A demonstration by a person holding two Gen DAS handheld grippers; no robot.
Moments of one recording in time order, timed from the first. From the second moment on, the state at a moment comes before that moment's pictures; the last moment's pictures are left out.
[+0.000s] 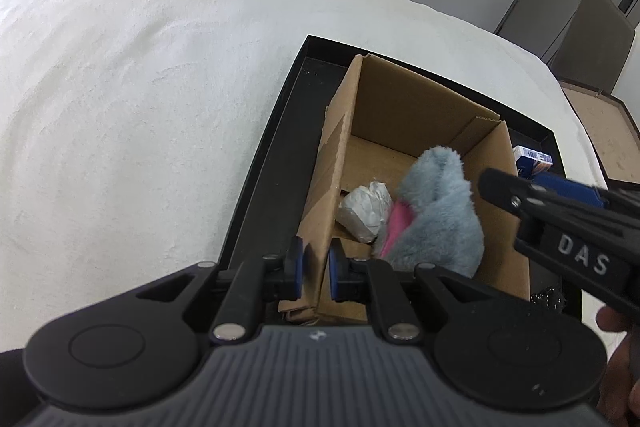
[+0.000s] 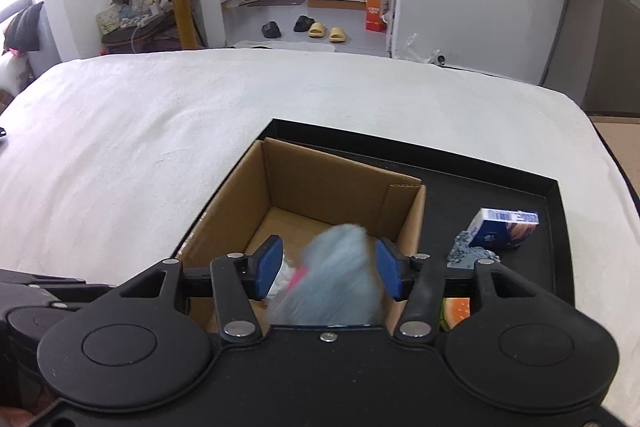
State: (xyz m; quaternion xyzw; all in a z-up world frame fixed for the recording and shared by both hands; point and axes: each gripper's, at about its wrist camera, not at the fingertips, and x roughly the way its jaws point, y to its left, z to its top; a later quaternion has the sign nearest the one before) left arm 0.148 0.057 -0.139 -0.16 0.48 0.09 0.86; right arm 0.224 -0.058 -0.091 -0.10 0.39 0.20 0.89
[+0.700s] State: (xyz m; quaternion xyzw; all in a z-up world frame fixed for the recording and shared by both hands) left arm 0.145 0.043 -0.129 -0.13 0.46 0.10 0.87; right arm 0.202 -0.130 -0.091 -0.04 0.40 0.15 0.90
